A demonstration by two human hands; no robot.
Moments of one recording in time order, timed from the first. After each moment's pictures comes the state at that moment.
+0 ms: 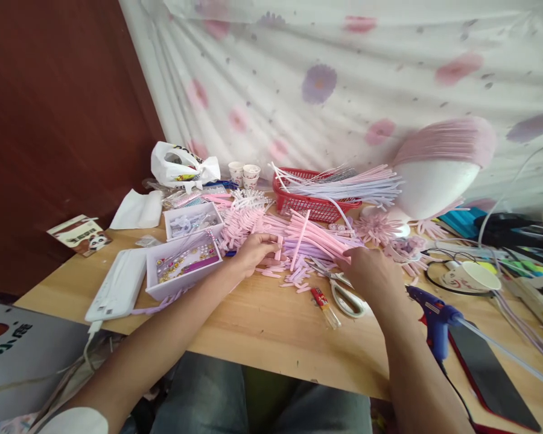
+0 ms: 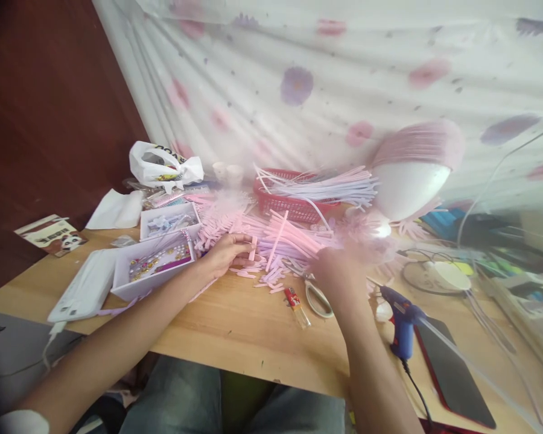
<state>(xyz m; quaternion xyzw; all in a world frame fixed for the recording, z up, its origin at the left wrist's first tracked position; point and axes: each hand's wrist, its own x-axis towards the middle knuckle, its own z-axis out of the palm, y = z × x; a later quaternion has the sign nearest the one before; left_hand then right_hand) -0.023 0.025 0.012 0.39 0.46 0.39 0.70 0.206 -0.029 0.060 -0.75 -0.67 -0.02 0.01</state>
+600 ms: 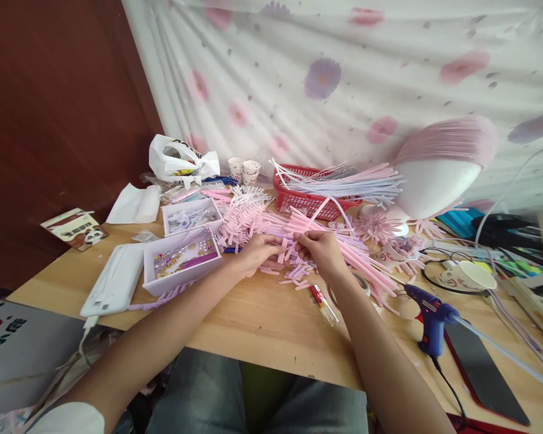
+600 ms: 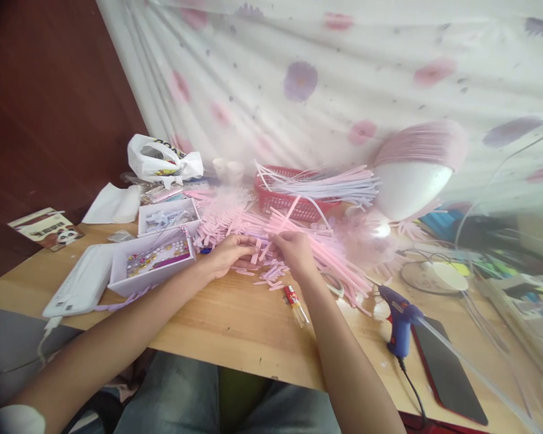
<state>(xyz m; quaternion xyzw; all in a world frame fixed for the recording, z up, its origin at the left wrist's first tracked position) -0.018 0.021 0.006 0.43 0.44 0.35 0.71 0.158 0.017 0.019 -0.58 -0.51 0.46 0.44</state>
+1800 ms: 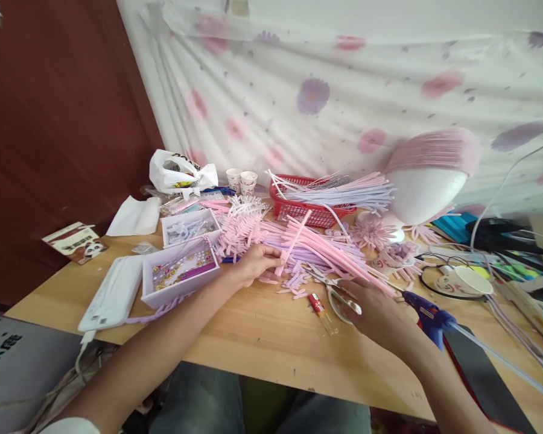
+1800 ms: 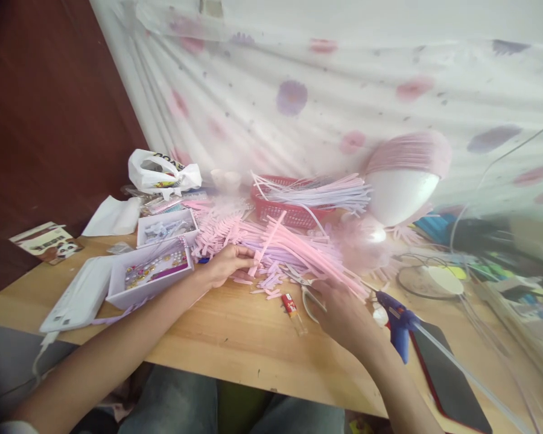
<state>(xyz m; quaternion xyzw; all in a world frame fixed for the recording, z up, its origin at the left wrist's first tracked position) -0.019 0.018 0.013 0.44 0.44 0.32 0.71 0.247 -0.077 0.029 -0.61 -0.78 0.06 0.07</state>
